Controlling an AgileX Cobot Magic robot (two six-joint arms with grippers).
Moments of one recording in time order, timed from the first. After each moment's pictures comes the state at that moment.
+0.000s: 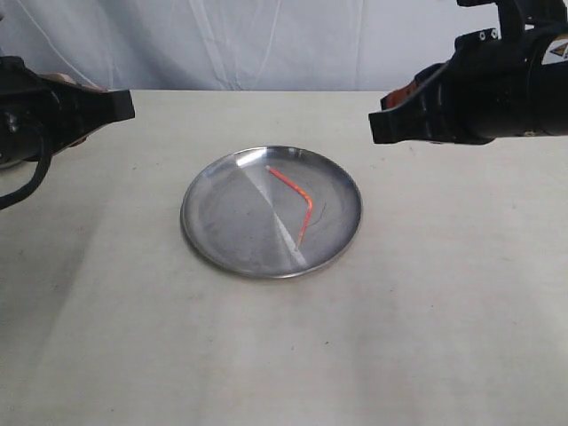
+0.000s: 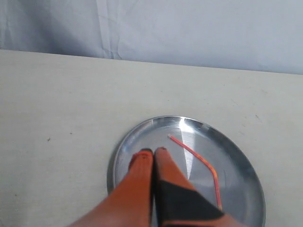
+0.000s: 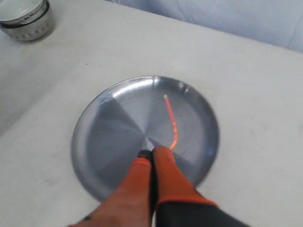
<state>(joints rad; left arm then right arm) -0.39 1.11 -0.67 1.00 0.16 -1.39 0.48 1.17 -0.86 0.37 0.39 -0.35</state>
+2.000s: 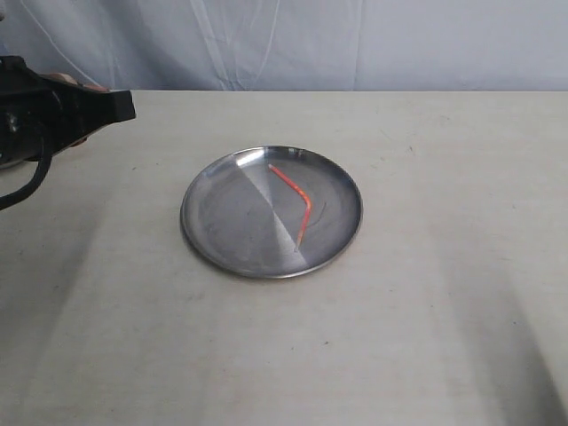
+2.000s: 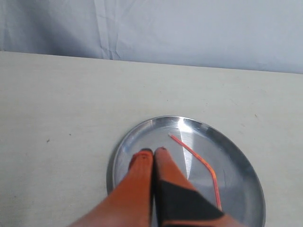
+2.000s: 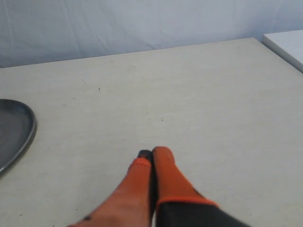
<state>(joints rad) -0.39 1.11 -0.67 1.00 0.16 -1.39 -0.09 0.09 -0.06 0.09 0.38 -0.05</state>
